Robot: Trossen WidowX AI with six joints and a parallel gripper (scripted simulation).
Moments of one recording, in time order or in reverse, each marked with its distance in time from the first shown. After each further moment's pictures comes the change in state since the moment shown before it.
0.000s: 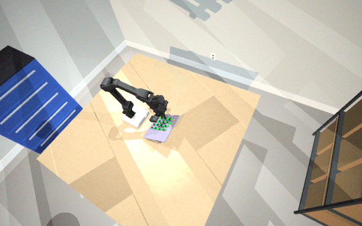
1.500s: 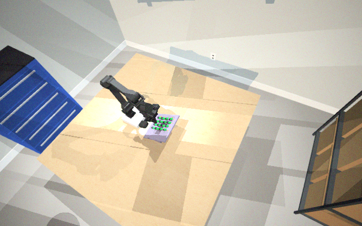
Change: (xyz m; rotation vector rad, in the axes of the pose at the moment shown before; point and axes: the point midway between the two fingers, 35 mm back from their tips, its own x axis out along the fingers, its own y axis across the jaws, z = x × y) arm -0.061 -0.089 0.021 0.002 0.028 -0.019
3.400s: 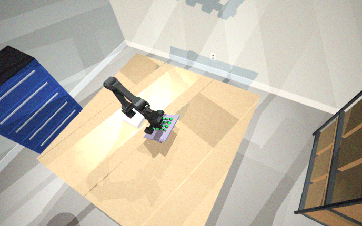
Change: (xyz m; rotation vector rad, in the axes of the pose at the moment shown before) arm 0.058 -0.004 0.002 -0.013 0.021 0.009
